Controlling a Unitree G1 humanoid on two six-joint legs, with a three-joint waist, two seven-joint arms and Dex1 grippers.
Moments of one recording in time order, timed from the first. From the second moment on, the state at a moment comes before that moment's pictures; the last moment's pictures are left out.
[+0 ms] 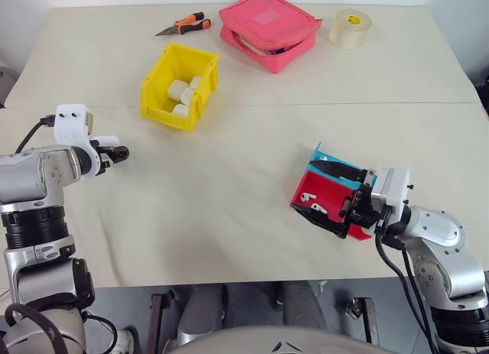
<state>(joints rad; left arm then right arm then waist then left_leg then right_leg) -0.62 0.68 0.29 0.08 -0.25 1.32 -0.21 0.01 -0.59 -0.08 -0.43 0.54 0.13 0.93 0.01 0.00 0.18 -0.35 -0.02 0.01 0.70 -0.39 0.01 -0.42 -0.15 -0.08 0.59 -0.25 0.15</state>
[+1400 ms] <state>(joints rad) -0.52 0.72 0.31 -0.07 -0.27 1.42 -0.27 0.01 -0.58 -0.08 -0.44 0.53 0.13 0.95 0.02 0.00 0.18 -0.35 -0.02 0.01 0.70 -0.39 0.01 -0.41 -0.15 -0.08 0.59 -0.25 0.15</state>
